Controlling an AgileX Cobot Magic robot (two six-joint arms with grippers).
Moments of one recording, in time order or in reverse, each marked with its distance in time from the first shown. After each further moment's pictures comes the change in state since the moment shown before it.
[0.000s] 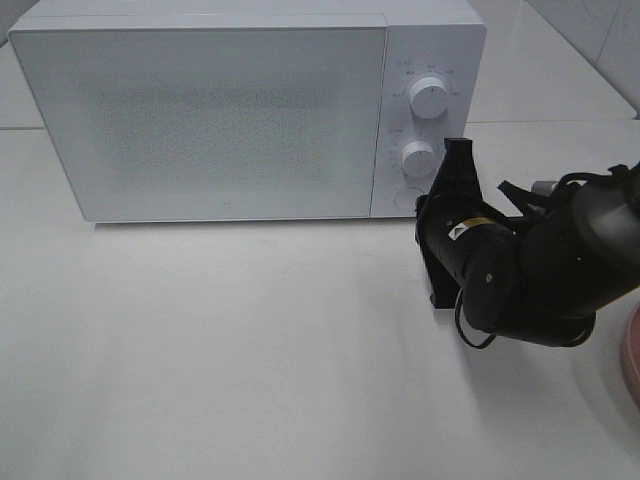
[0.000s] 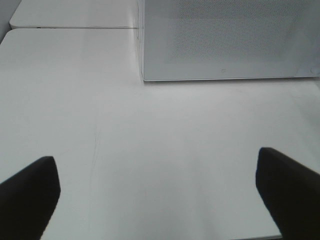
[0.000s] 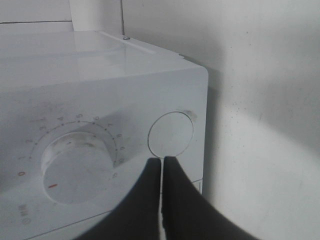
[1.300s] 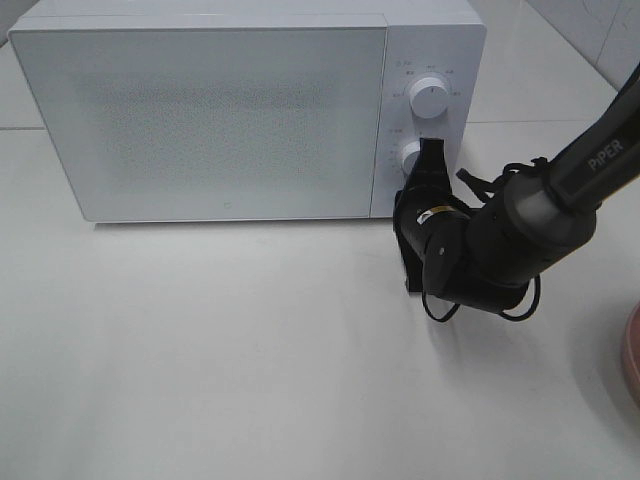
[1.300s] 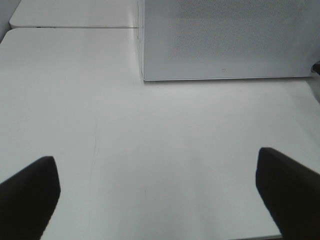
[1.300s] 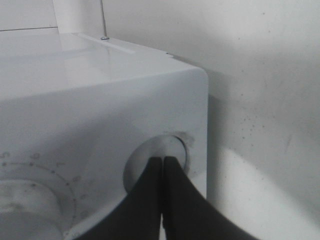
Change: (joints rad) left arm 0.000 0.000 0.001 0.000 0.001 0.000; right arm -0.060 0.163 -0.200 -0.008 0.056 -0.004
